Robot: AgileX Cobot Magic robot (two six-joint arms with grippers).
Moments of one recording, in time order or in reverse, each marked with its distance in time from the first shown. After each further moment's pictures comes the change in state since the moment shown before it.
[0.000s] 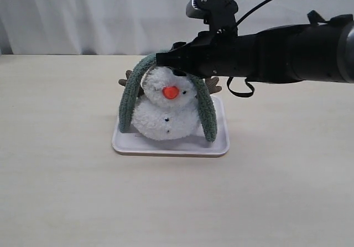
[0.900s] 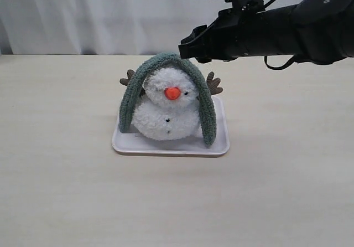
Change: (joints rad) left arm 0.000 0.000 0.000 0.000 0.000 0.000; right arm -0.072 -0.137 0.000 -0.728 0.089 0.474
